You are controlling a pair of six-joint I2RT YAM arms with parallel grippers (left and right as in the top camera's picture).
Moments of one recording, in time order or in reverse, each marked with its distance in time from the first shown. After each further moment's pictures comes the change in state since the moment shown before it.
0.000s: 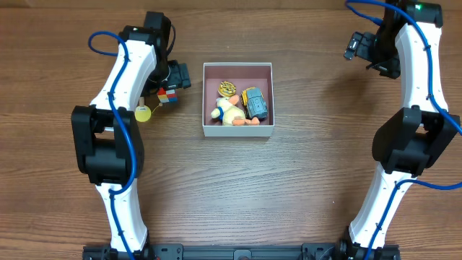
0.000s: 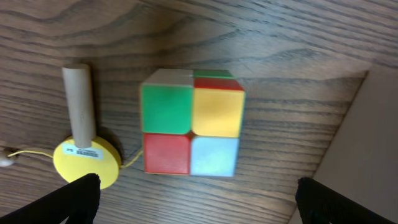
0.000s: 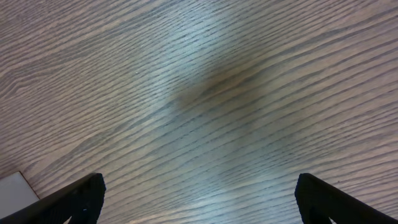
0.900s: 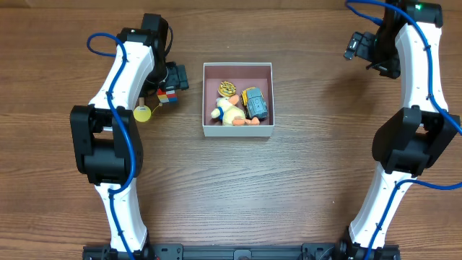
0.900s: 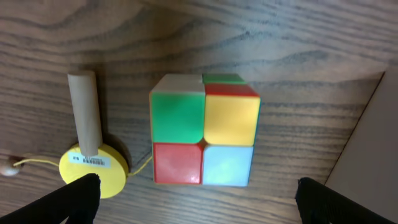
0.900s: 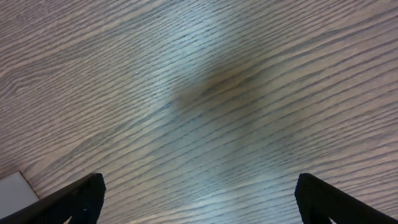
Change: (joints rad) left arm 0.009 0.000 -0.024 0.030 -0.005 0.032; right arm 0.000 0.000 0.000 -0.001 0.000 0.000
